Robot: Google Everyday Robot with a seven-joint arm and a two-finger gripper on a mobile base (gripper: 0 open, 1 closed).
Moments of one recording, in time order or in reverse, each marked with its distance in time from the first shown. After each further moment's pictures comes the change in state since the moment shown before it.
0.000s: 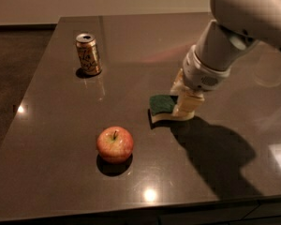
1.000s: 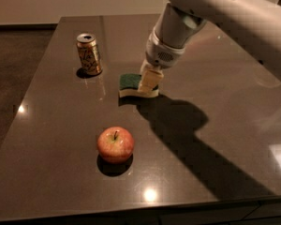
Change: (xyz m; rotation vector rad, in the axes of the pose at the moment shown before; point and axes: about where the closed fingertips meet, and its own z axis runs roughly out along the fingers) arm -0.075 -0.076 0.022 0.018 -0.071 0.067
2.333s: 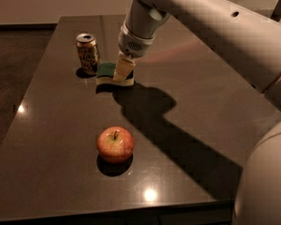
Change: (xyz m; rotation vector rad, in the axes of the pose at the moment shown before) arm -0.069 -0.045 0.033 0.026 -0.034 0.011
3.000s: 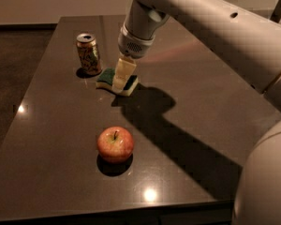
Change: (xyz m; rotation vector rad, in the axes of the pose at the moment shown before) arm 0.000 0.001 0.003 -0.005 0.002 -0.002
